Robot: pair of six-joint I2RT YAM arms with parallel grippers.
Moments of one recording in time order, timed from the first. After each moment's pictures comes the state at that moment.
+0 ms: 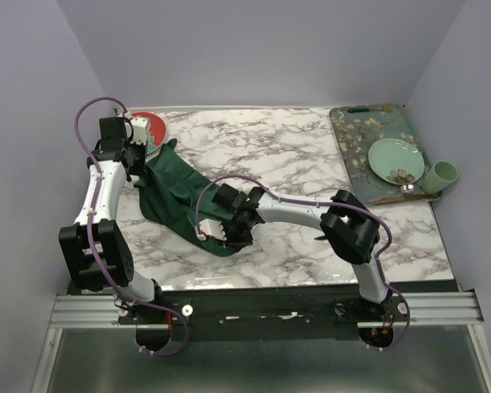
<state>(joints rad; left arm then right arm) 0.17 1.51 1.25 -0.58 0.13 0.26 1.03 2.07 1.50 -0.72 -0.41 -0.78</state>
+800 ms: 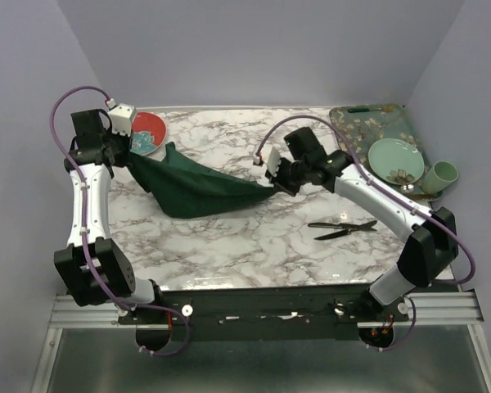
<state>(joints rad) 0.27 1.42 1.33 -0.63 0.27 0.39 0.67 1.58 1.36 -0.67 -0.29 -0.56</state>
